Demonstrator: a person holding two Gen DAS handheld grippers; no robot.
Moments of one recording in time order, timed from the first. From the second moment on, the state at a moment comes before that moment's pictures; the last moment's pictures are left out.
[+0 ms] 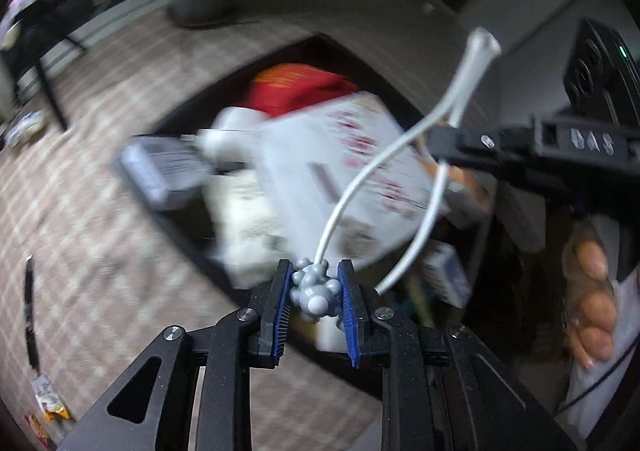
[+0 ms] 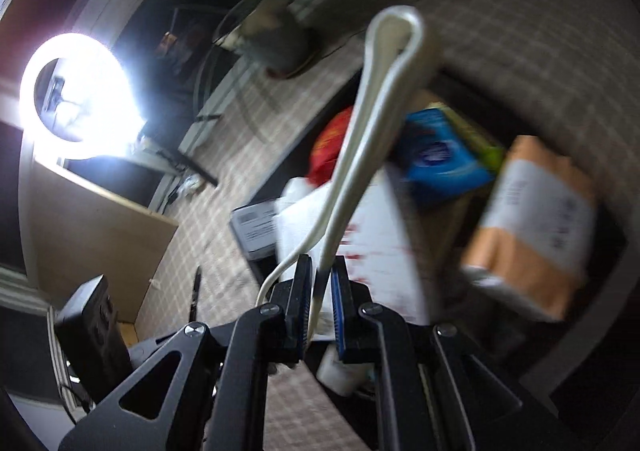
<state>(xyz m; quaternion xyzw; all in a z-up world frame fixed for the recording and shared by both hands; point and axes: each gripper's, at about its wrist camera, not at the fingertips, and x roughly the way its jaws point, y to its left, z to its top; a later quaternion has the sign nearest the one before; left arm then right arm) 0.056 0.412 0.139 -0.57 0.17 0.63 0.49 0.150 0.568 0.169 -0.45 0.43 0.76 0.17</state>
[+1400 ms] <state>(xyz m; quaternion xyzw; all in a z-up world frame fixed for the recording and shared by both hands) -0.069 0.183 0.108 -0.61 0.08 0.74 0.25 0.046 0.436 0.167 -0.54 0.26 0.80 0.04</state>
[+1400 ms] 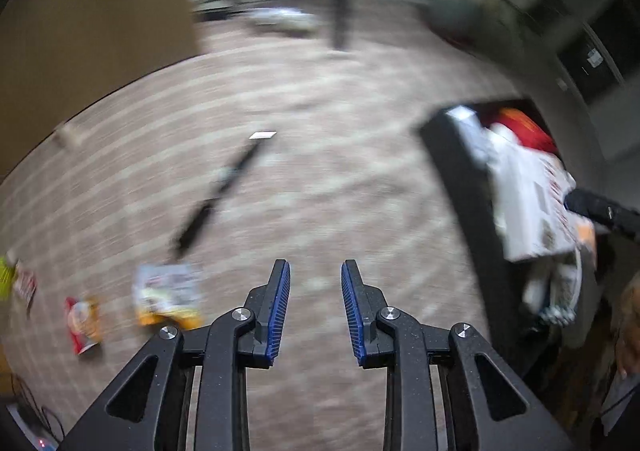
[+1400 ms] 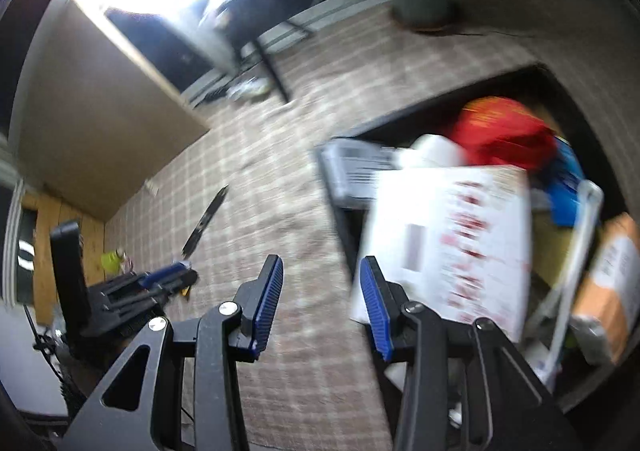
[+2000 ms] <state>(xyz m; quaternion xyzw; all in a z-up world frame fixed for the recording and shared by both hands) -0.115 -0.024 0.072 -0.63 -0.06 0.77 0.06 -0.081 0.304 0.099 -0.63 0.19 0.75 -0.06</state>
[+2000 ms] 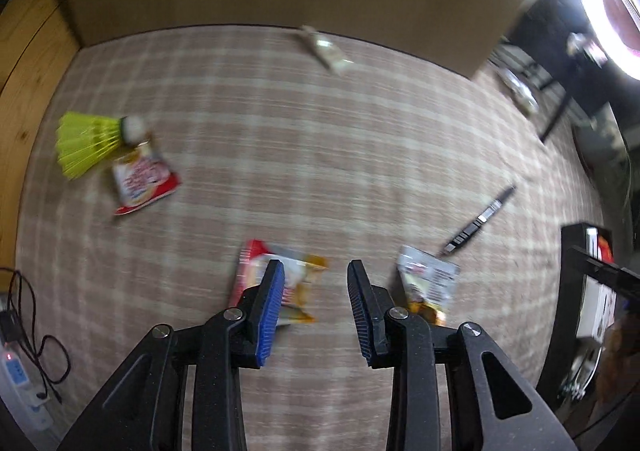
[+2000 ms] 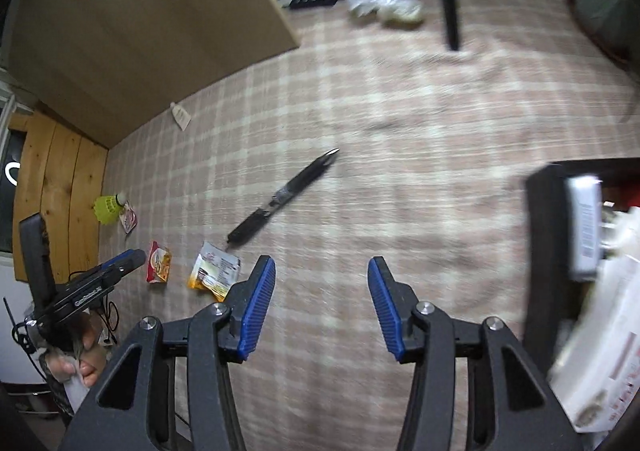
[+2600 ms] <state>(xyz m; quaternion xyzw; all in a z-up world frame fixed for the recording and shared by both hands) -0.159 -0.208 0.087 -0.57 -0.18 0.80 -0.09 -0.125 0.265 0.053 -0.67 0.19 0.71 -0.03</state>
